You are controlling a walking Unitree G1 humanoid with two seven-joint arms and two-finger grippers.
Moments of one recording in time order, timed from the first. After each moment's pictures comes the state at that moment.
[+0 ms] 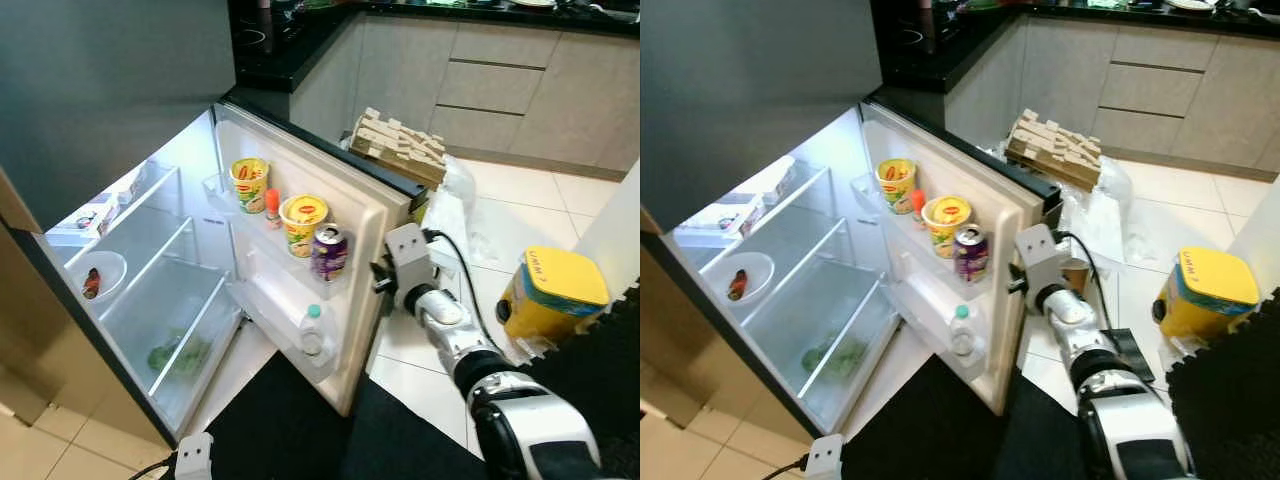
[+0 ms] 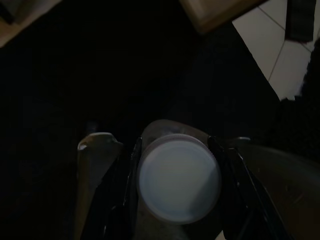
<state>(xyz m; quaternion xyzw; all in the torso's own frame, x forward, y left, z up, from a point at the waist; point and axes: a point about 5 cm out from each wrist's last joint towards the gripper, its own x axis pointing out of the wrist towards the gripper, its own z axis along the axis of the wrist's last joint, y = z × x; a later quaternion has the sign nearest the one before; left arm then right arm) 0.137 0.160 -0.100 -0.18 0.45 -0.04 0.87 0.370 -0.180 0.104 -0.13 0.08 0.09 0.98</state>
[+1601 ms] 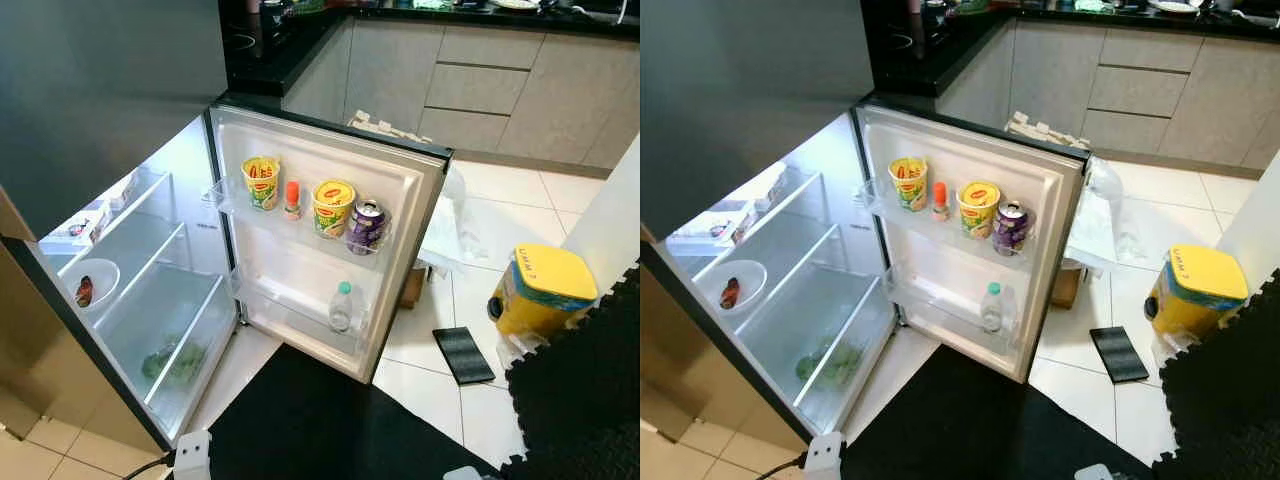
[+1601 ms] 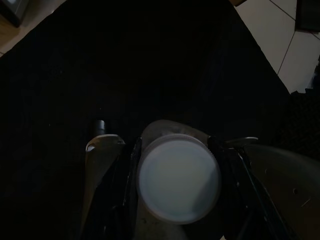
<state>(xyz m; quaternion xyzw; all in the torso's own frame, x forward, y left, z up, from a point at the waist) 0.146 0.164 -0.098 -0.17 0.45 -0.03 0.87 0.113 -0.234 -0.103 -0.15 0.59 0.05 0.79</state>
